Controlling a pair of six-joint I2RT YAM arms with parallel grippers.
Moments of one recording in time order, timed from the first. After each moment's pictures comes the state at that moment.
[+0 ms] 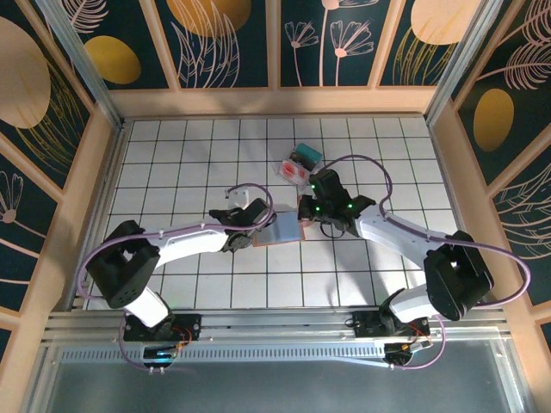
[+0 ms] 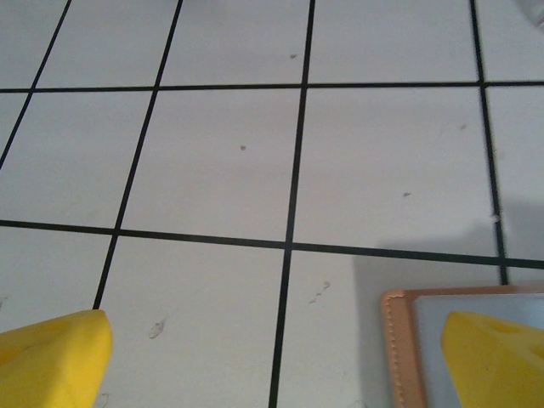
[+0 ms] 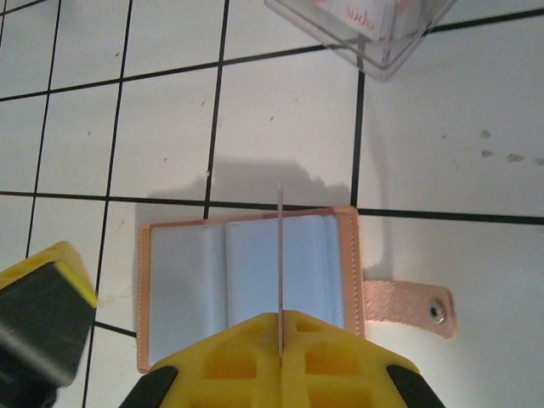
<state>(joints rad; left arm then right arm) -0.87 1.60 0.90 -0.41 -0.71 -0.79 0.66 1.41 0.88 -0.31 -0.02 0.64</state>
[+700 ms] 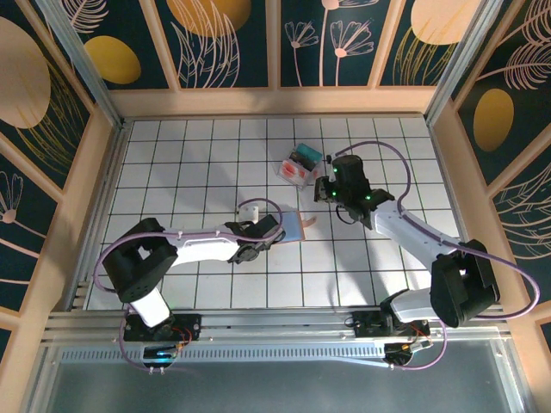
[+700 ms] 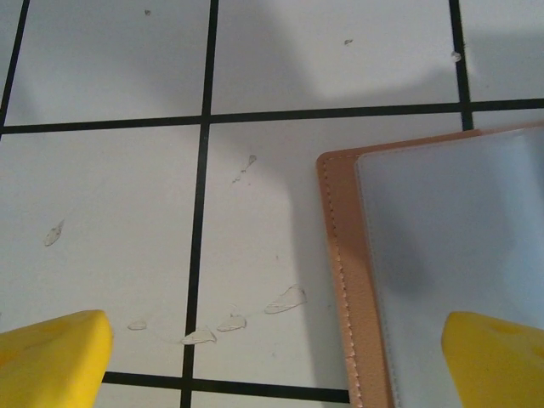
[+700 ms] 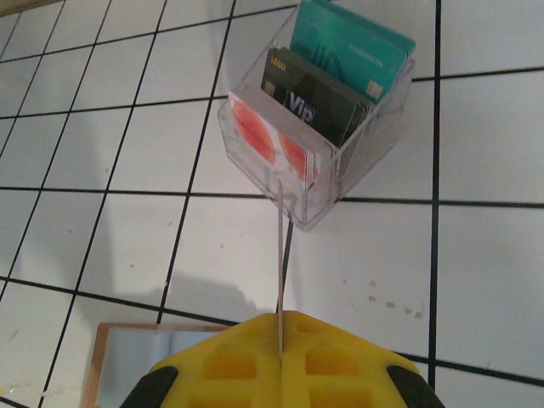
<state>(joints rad) -0.96 1.70 0.87 -0.41 -0.62 -0.87 0.50 1.36 0.90 -0.20 -0.02 0.42</state>
